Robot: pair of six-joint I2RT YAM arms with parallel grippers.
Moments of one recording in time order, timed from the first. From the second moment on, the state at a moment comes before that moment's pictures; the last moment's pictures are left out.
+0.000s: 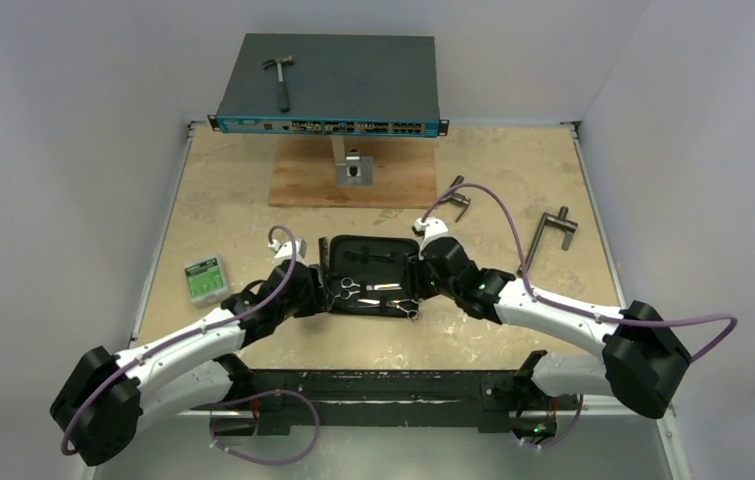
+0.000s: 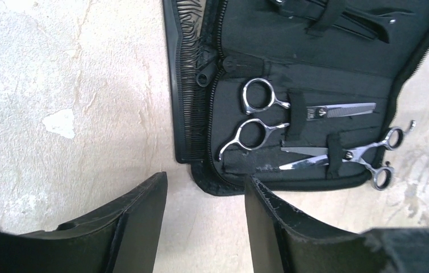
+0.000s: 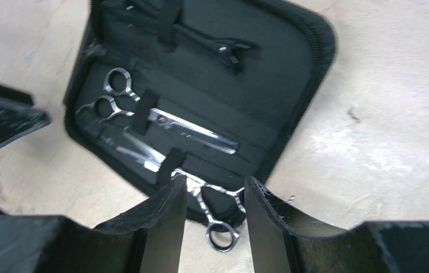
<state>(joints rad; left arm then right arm) -0.71 1.00 0.39 -0.21 -0.22 -0.80 0.84 1.23 0.65 -0.11 0.12 0.45</state>
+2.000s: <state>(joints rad) -0.69 1.28 0.46 0.01 -0.05 -0.80 0.81 1.02 0.40 -0.09 0.25 0.78</state>
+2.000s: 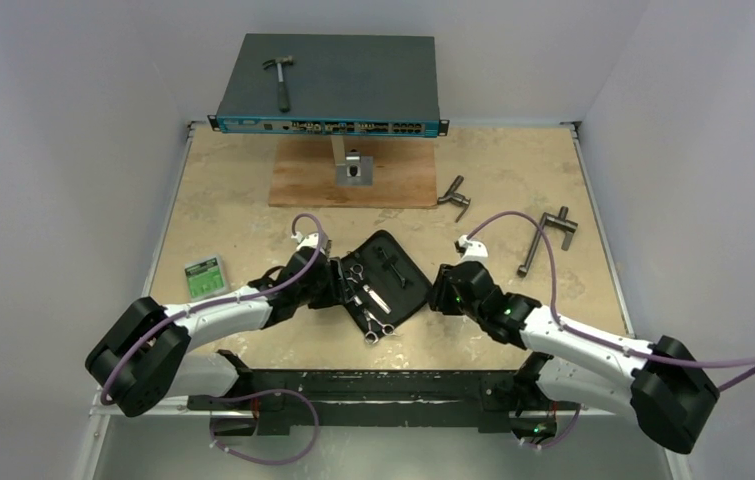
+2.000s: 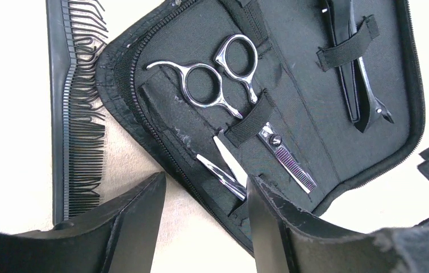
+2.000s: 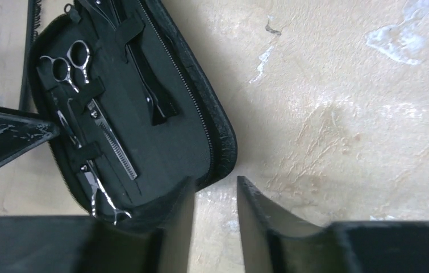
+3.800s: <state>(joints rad) -0.69 1.18 0.35 0.10 -0.08 -0.84 1.18 1.65 0.92 -0.21 0.25 0.55</state>
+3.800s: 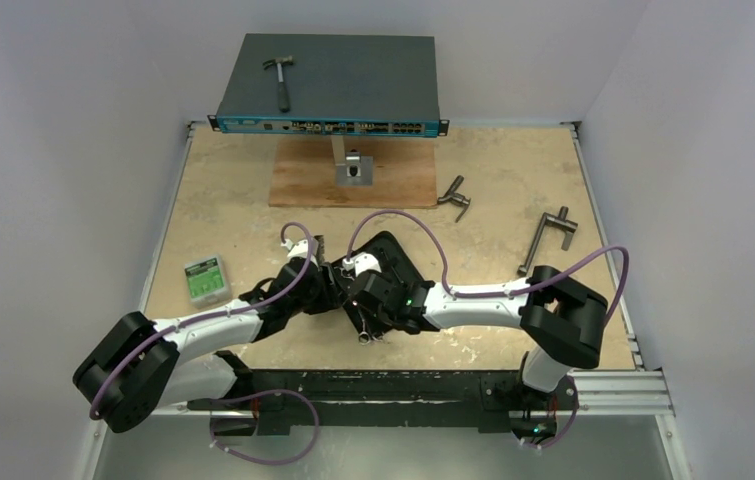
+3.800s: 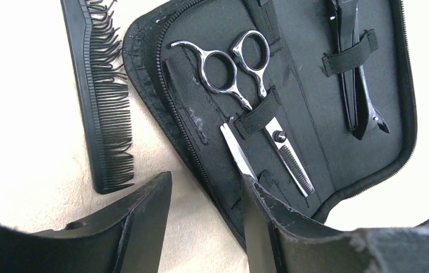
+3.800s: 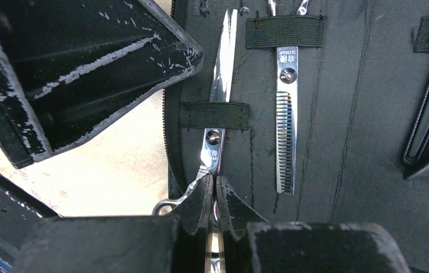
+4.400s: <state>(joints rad) -0.69 1.20 0.35 0.12 -0.08 -0.84 1.18 1.63 0.92 -0.27 0.25 0.54</state>
